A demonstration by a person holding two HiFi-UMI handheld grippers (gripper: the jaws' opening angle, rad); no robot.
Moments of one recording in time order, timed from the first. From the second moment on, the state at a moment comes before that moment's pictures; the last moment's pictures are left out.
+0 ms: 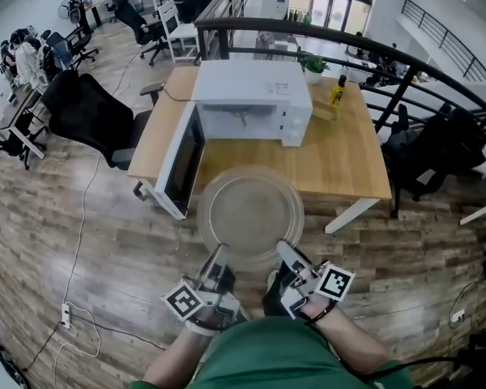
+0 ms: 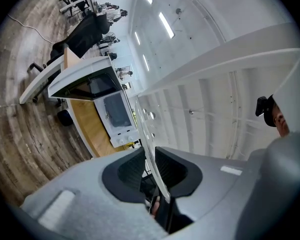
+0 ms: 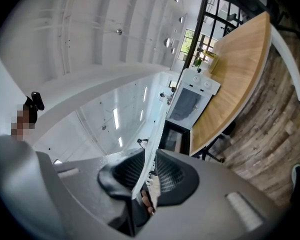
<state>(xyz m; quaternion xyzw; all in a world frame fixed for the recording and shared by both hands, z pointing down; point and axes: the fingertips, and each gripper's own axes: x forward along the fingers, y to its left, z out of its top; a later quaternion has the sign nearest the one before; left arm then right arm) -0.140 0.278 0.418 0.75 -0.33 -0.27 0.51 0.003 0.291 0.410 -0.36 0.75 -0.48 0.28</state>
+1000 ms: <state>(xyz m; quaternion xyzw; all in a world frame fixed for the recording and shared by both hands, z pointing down) -0.066 0.141 0.442 0.72 -0.39 -0.30 0.49 0.075 0.128 0.439 -0.28 0.77 -0.52 0.23</state>
